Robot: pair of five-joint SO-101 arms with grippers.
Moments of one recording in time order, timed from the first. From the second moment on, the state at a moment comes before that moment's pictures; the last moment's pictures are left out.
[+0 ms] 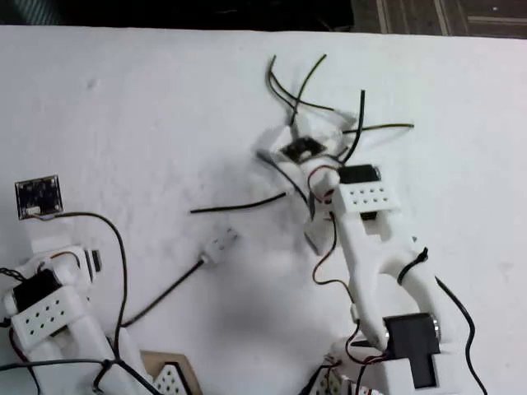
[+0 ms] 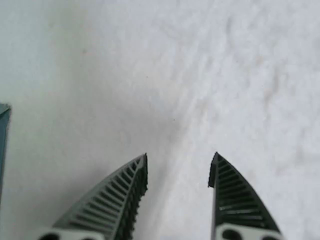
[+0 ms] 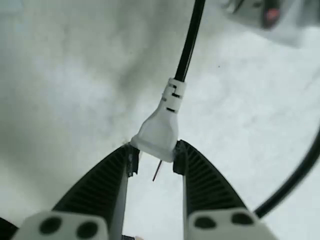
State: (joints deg) left arm -40.9 -55.2 72.7 54.5 -19.2; right arm -10.1 -10.3 33.8 76.0 27.7
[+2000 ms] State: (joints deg) left arm -40.9 -55.2 72.7 54.5 -19.2; right arm -7.7 12.2 21.0 76.8 20.1
